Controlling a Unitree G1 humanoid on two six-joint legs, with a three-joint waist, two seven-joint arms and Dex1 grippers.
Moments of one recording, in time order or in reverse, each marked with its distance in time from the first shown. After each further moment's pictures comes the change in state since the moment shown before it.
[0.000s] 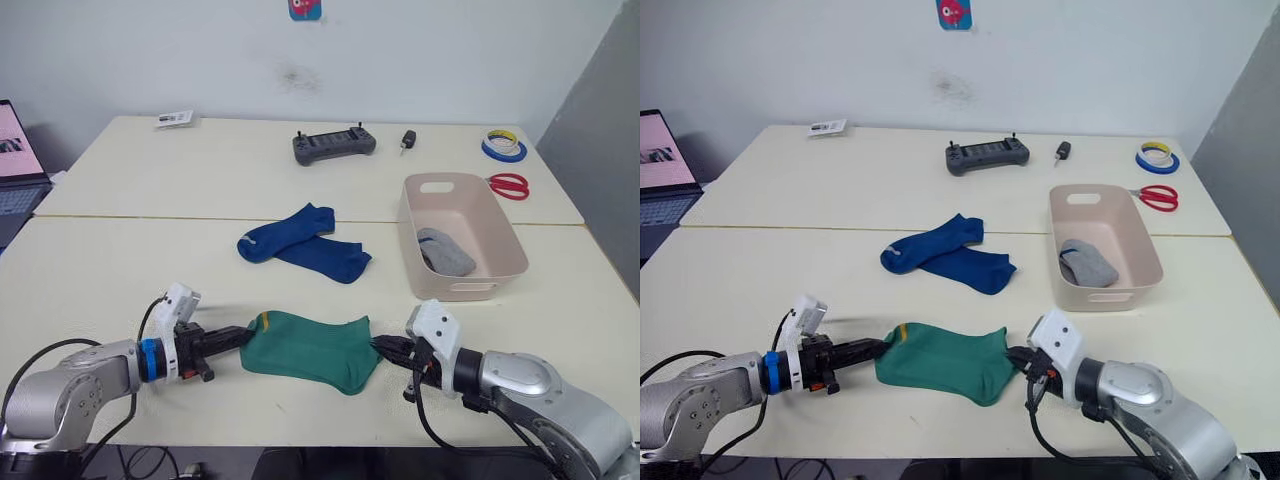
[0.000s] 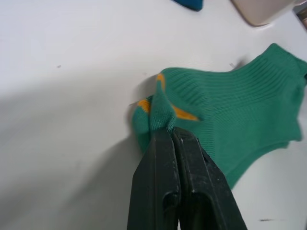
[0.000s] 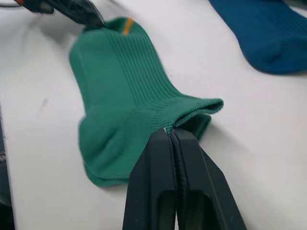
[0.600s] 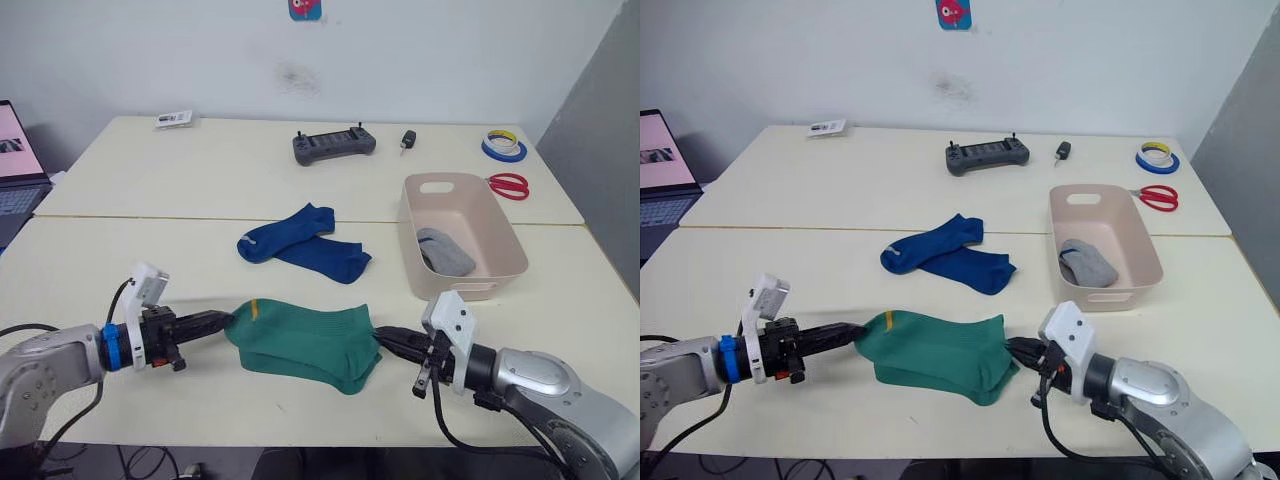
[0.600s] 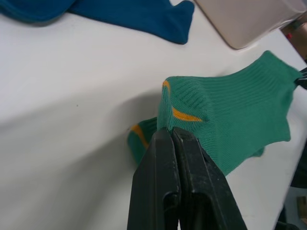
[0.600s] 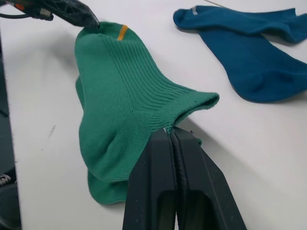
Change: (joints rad) left arm -0.002 0.126 0.164 -0.083 -0.205 0.177 -0.025; right arm 0.030 0.023 -0.141 -0.074 0.150 0.008 0.036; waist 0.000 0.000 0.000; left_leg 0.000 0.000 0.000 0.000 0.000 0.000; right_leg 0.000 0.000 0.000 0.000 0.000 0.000
